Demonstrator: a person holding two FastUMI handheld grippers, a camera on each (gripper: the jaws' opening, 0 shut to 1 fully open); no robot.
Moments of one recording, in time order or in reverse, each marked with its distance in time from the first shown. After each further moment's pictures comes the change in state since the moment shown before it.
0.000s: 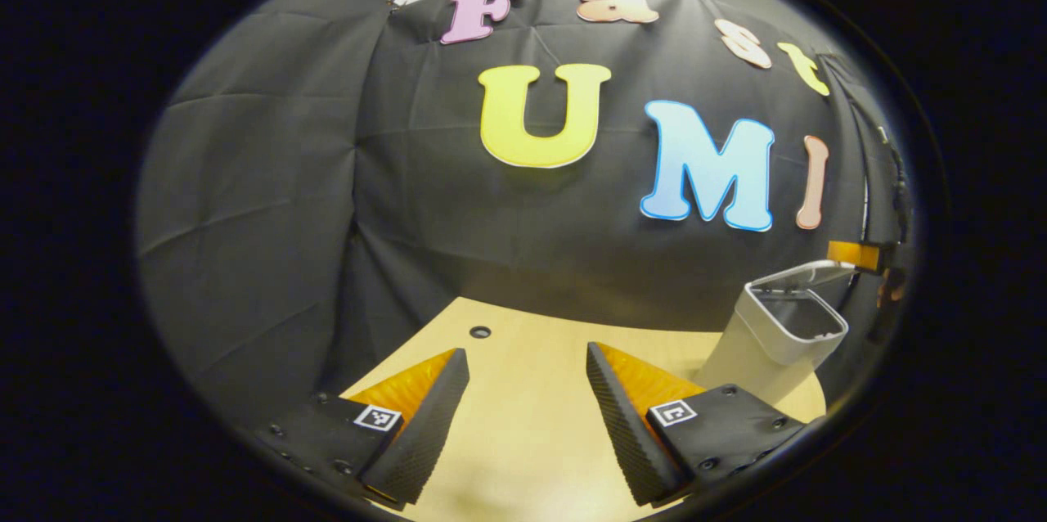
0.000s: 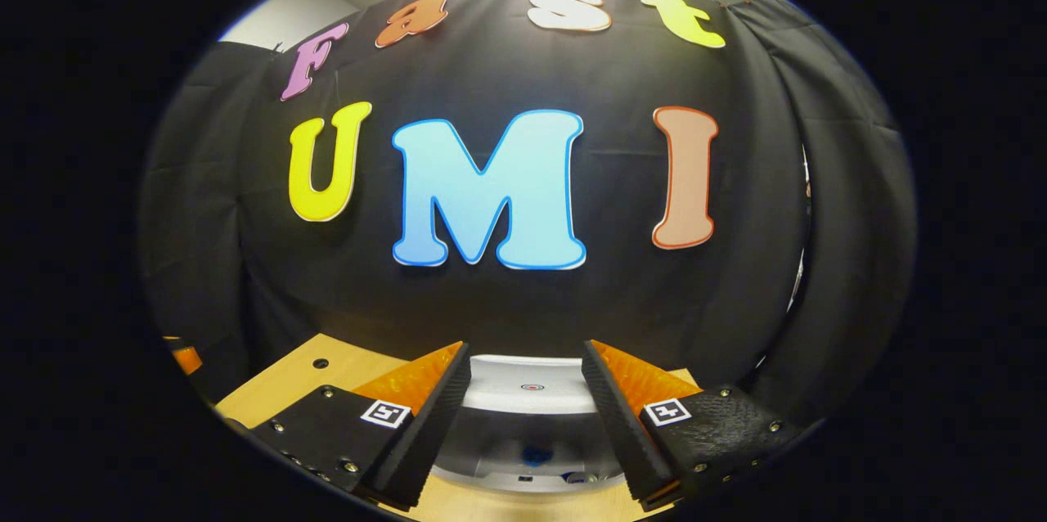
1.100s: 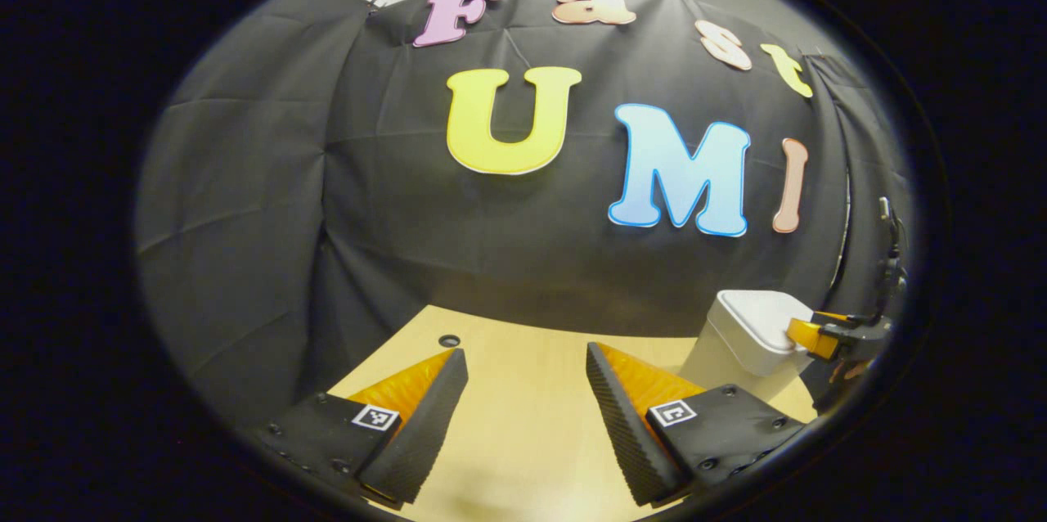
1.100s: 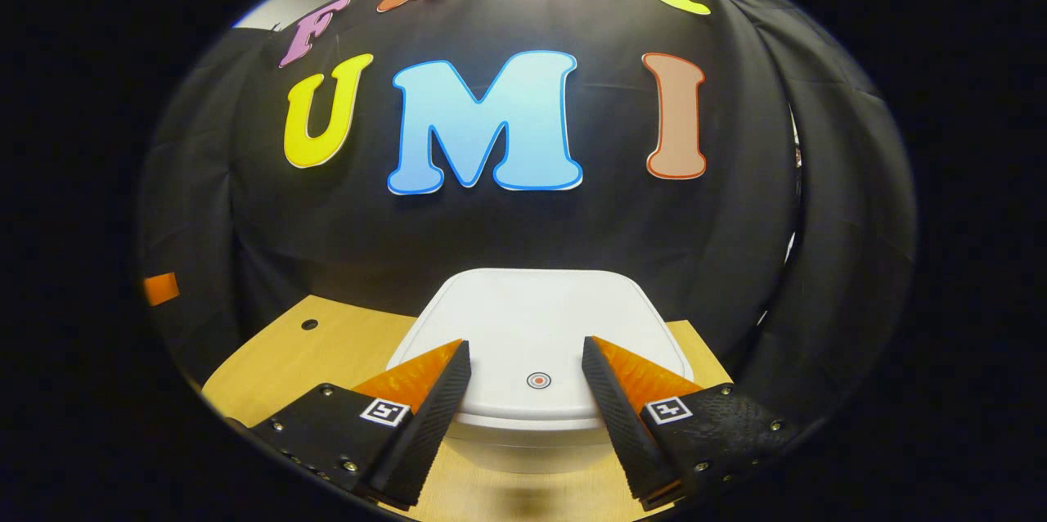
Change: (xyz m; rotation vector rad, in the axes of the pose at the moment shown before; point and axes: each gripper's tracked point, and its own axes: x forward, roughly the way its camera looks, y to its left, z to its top) left arm 0.012 -0.035 0.011 0.005 -0.010 -0.089; right arm -0.007 0.007 -0.091 0.014 0.053 -0.043
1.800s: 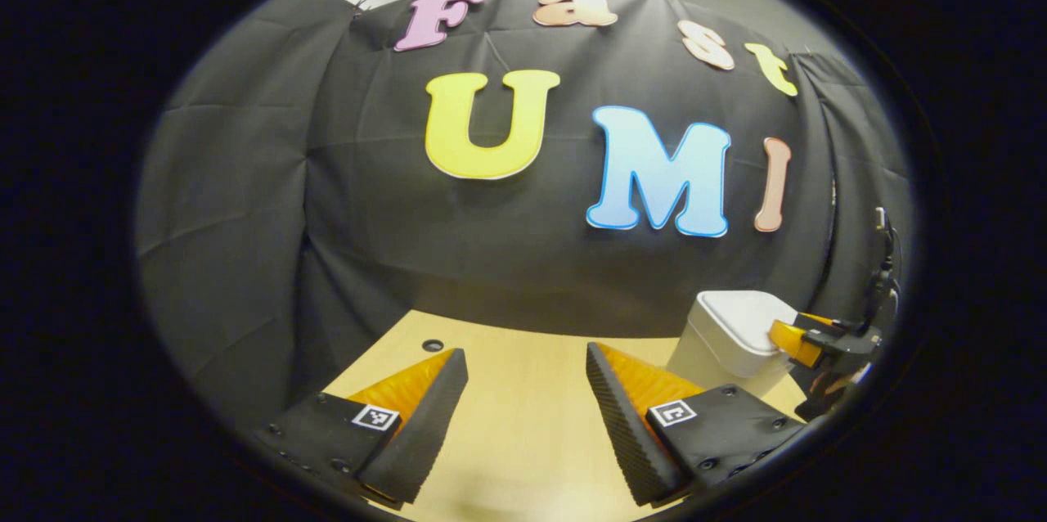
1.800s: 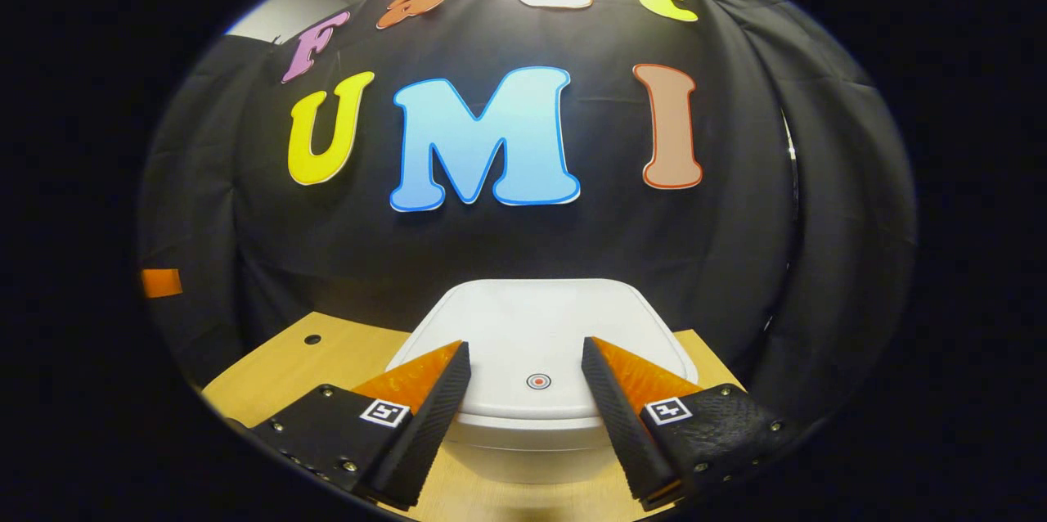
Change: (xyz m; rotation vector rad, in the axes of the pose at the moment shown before) left arm -0.001 -0.026 0.011 0.028 -0.018 -0.064; right arm -0.001 0.002 0.004 0.013 -0.053 0.010
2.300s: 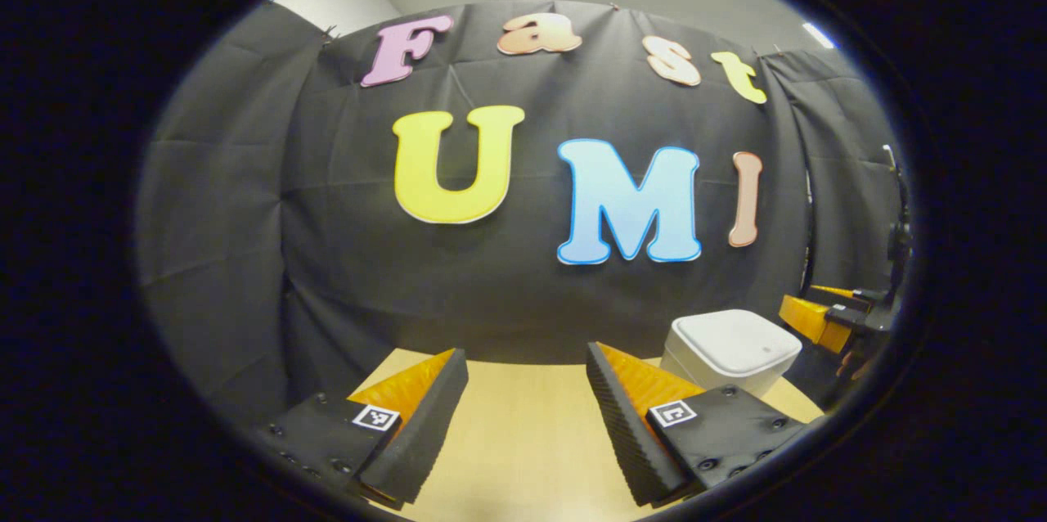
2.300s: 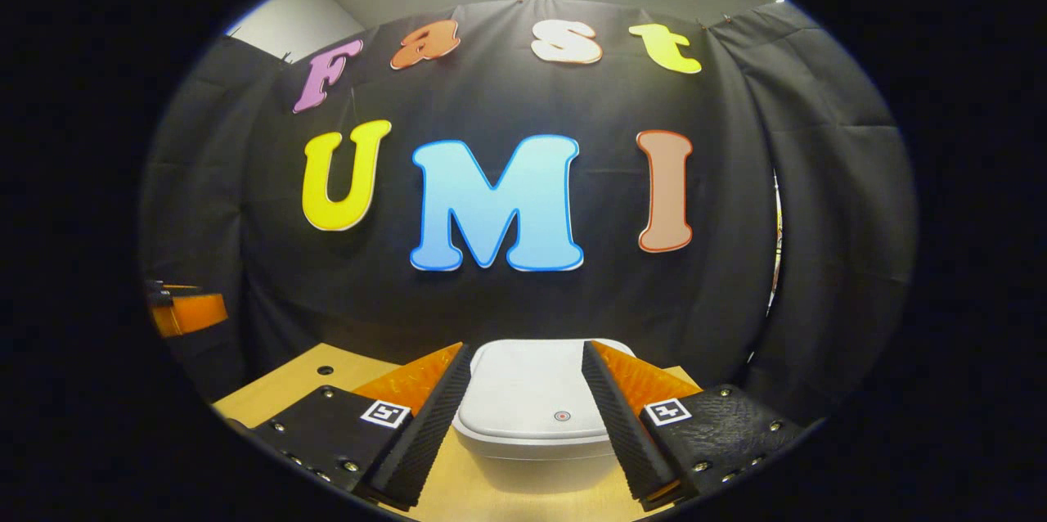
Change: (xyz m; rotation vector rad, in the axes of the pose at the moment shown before) left arm -0.005 -0.039 0.051 0.085 -0.112 -0.102; right arm -0.079 0.037 0.092 -0.020 -0.179 -0.029
